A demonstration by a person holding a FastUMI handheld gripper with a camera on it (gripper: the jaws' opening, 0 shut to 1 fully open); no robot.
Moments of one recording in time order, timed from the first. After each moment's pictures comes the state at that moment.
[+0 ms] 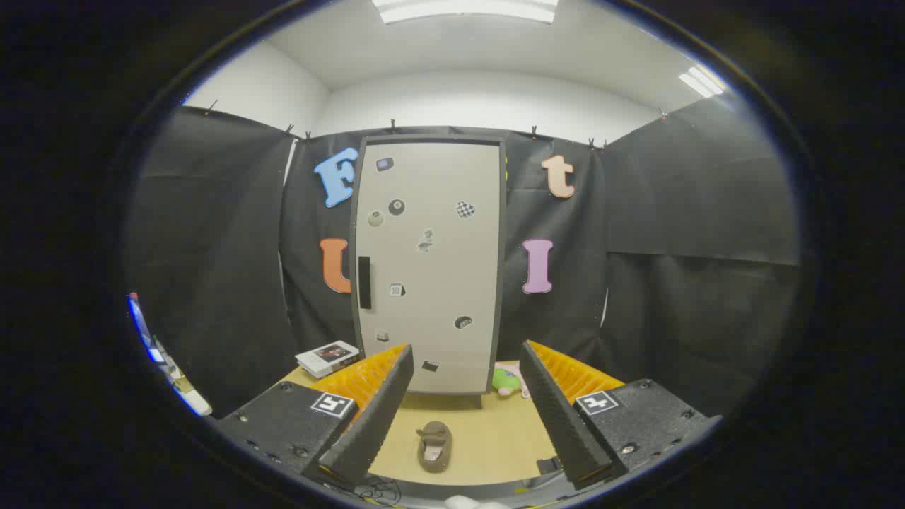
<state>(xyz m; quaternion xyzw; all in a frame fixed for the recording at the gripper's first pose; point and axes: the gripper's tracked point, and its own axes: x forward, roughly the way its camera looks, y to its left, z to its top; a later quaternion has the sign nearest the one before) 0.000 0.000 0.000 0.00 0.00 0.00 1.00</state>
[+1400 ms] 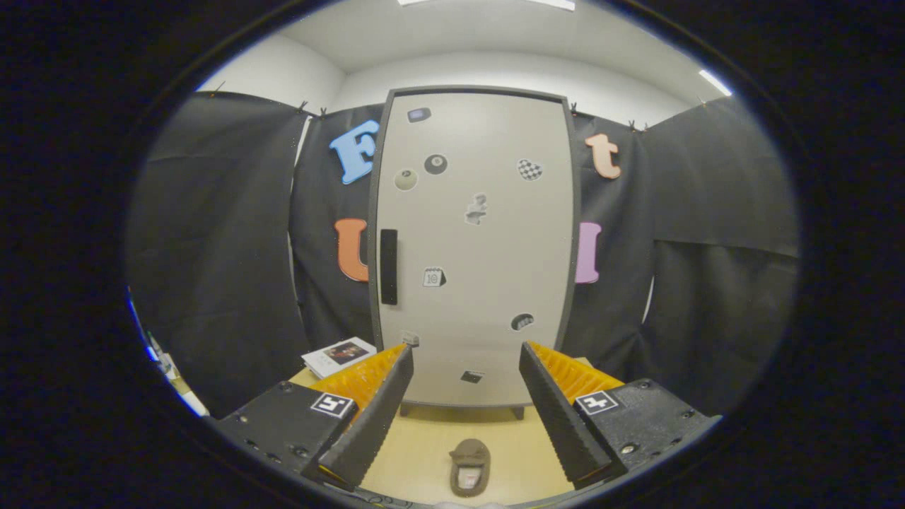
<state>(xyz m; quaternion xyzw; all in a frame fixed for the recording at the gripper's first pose) 0.176 0.111 -0.028 -0.01 0.03 0.06 1.00</state>
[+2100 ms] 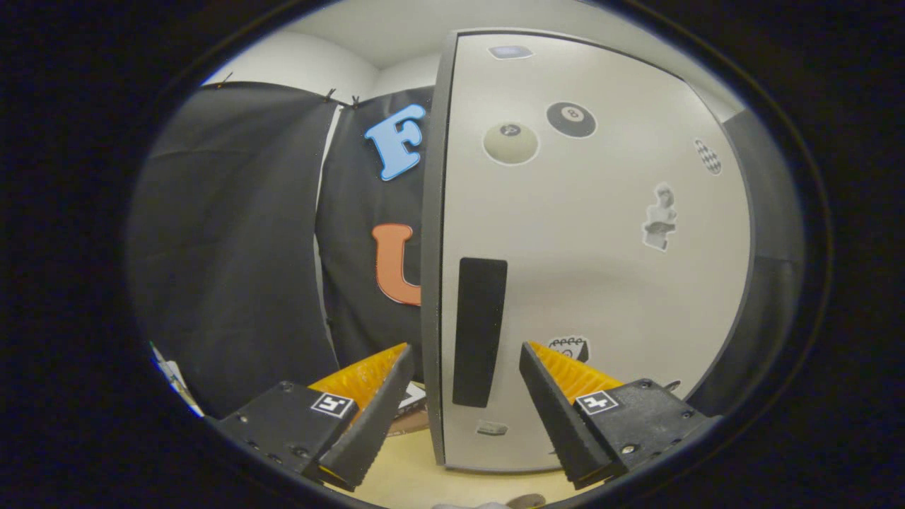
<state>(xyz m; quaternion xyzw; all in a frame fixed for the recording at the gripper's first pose) 0.366 0.250 0.004 -0.02 0.02 0.15 0.99</state>
